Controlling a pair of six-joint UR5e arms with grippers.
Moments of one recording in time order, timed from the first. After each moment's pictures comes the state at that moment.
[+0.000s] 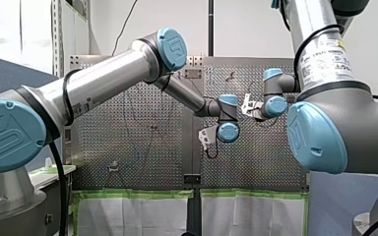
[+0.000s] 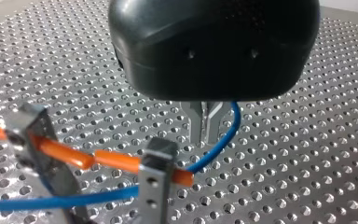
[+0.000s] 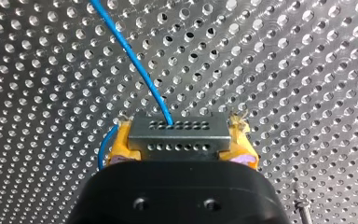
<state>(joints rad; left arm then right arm) -0.76 -2.59 -0.94 -2.76 -2.25 -1.88 1.82 -1.10 1.67 -0.45 1.47 1.77</state>
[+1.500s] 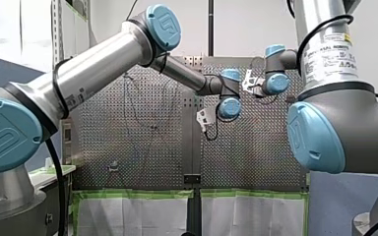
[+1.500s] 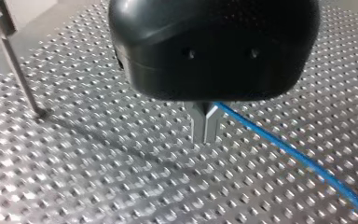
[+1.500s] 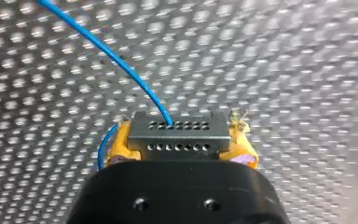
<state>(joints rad) -0.79 -2.45 -0.94 -2.93 -2.37 -1.92 1.80 -1.23 1.59 -0.36 1.44 1.82</state>
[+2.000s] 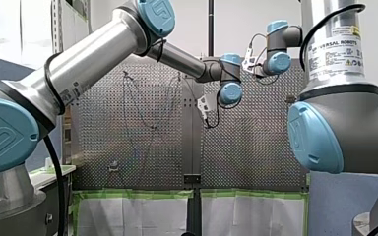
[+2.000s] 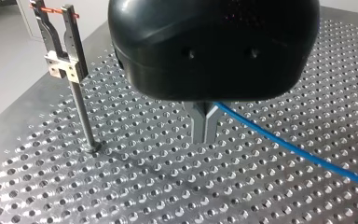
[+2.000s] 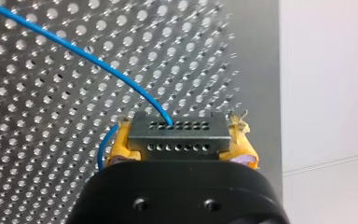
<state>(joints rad) -0.81 -2.37 -0.95 -2.97 -2.37 -1.91 1.81 -1.37 1.58 -0.30 1.43 1.81</state>
